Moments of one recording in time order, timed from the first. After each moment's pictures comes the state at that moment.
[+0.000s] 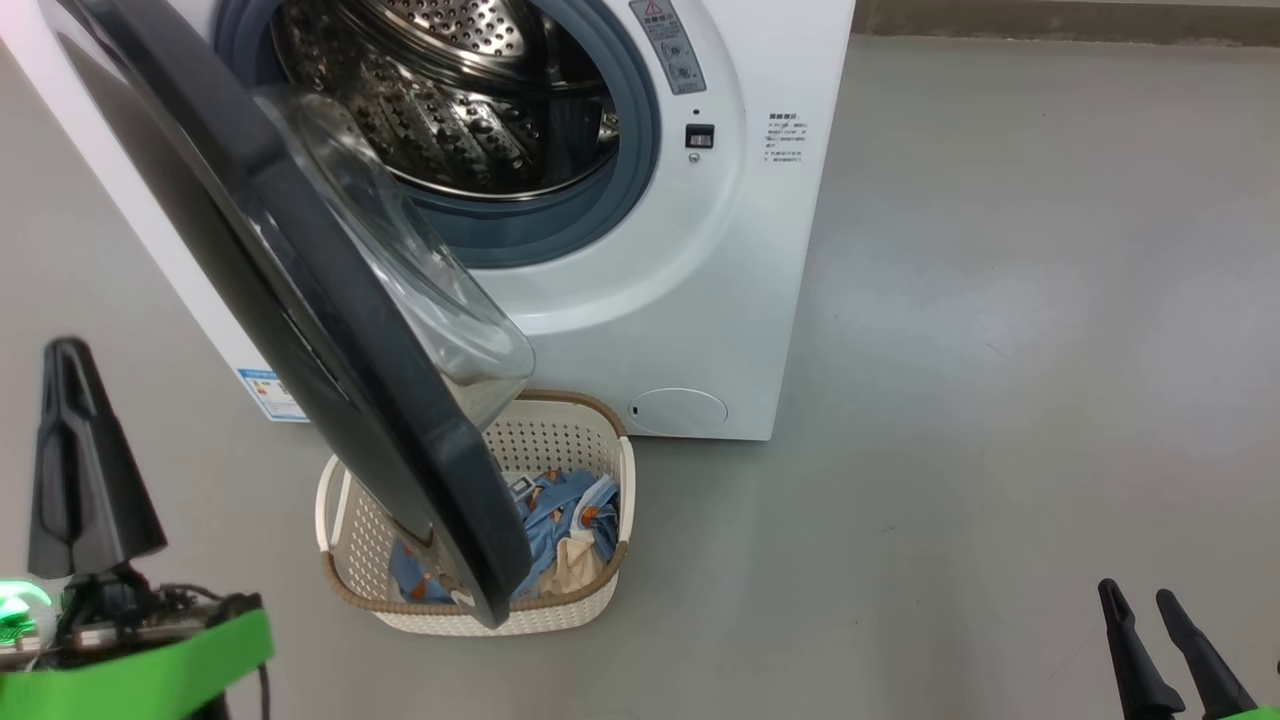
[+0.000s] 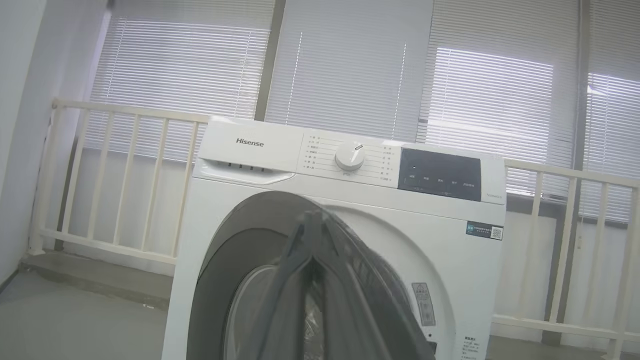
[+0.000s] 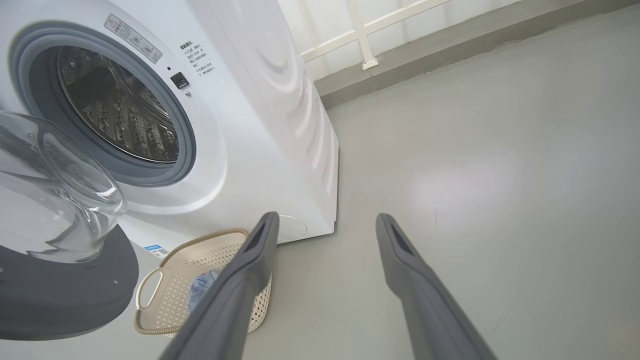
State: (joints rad) left arm -0.07 0.04 0.09 -0.37 -0.35 -0.04 -0.26; right arm 0.09 -0.33 0.03 0.27 0.75 0.13 -0.25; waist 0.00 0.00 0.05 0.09
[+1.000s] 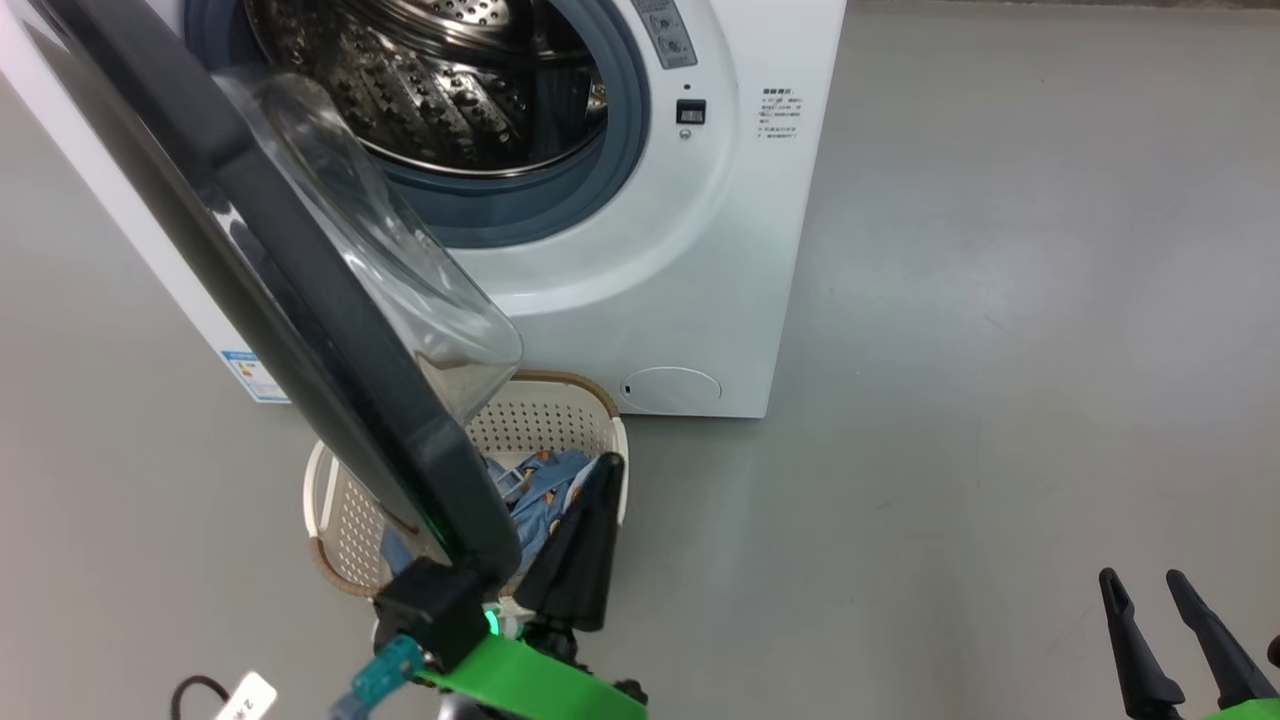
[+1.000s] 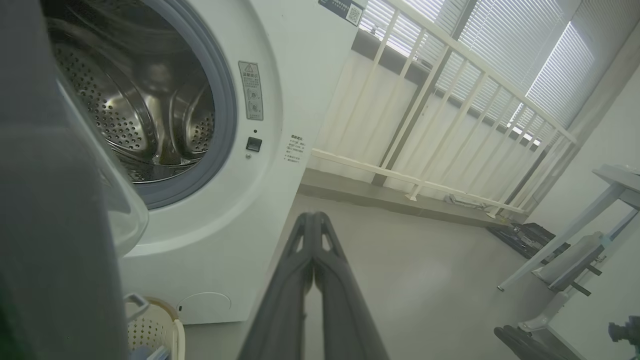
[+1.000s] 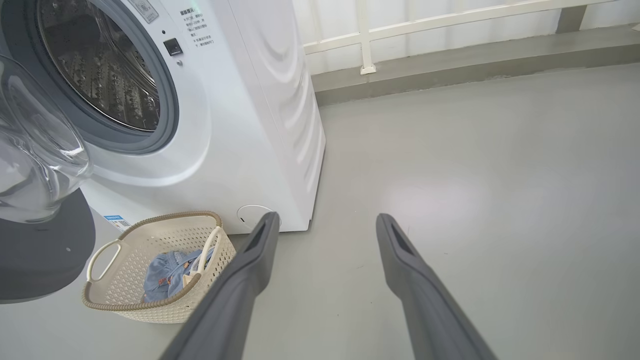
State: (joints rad) left arm -0.17 0.05 -0.59 -0.05 -0.55 0.05 -0.25; right arm 0.09 -0.31 -0.03 0.24 0.54 0.13 -0.25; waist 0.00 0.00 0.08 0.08
